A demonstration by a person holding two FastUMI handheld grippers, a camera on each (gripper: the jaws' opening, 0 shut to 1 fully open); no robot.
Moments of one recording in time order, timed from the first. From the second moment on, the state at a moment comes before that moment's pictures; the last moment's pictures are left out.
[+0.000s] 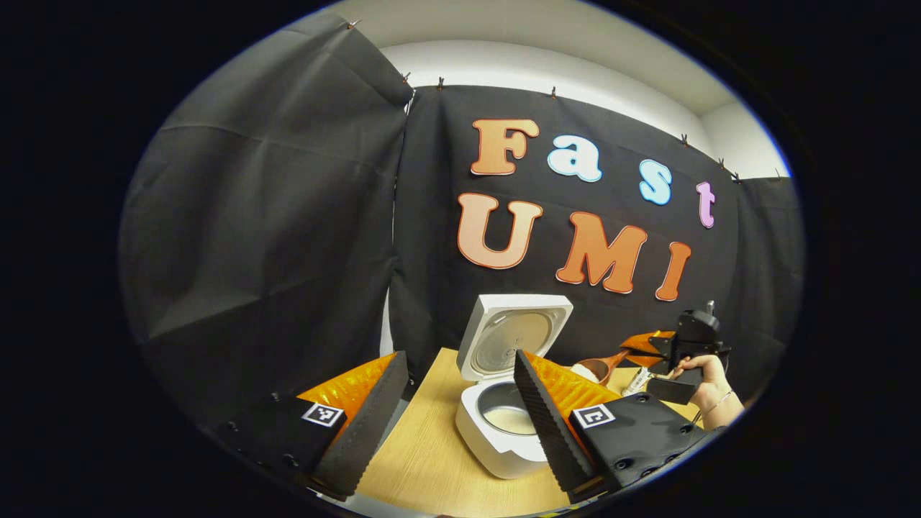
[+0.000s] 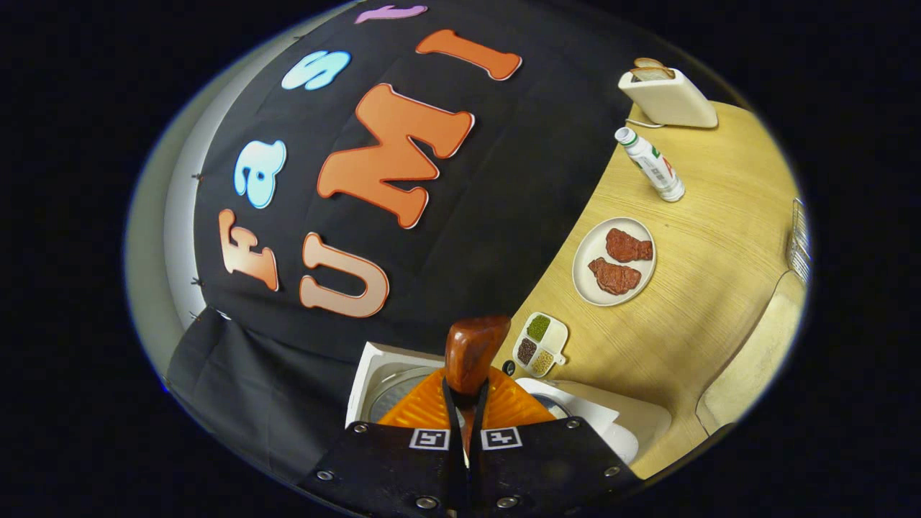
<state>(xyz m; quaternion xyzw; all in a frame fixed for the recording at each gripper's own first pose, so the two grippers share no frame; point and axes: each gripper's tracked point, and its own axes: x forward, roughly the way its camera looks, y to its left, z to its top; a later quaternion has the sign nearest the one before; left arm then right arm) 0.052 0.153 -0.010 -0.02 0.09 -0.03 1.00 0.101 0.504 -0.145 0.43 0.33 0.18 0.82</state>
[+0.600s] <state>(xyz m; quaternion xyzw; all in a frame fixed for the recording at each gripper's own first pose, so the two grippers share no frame) 0.054 0.158 -0.002 -0.01 0.08 -0.04 1.00 0.105 0.528 -0.142 0.32 0.29 0.20 0.88</state>
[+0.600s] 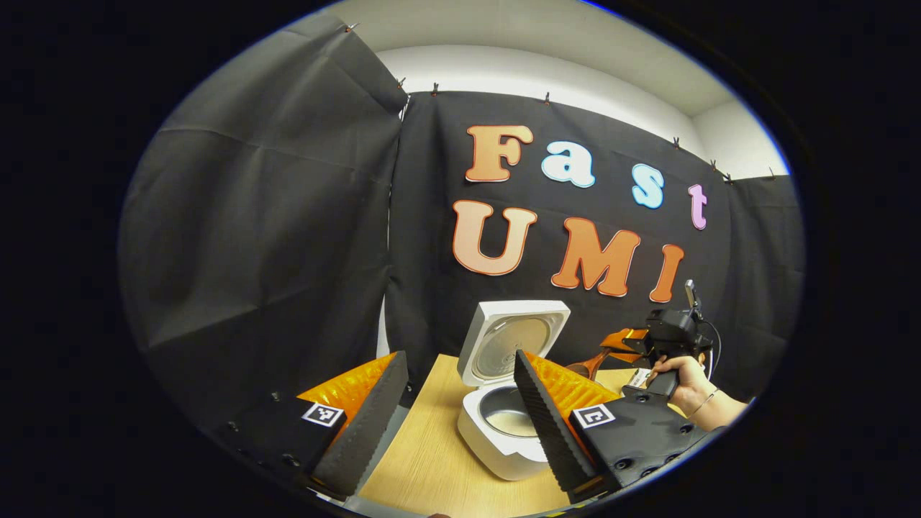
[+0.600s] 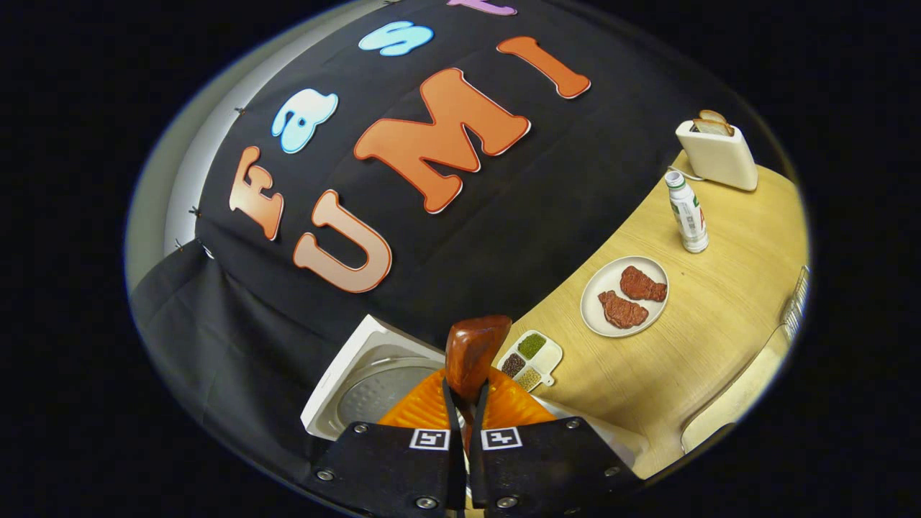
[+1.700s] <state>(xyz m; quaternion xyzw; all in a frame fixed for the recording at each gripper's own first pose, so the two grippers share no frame) 0.047 0.161 -0.001 0.00 0.08 -0.05 1.00 0.080 0.556 -0.127 0.12 0.18 0.29 0.93</state>
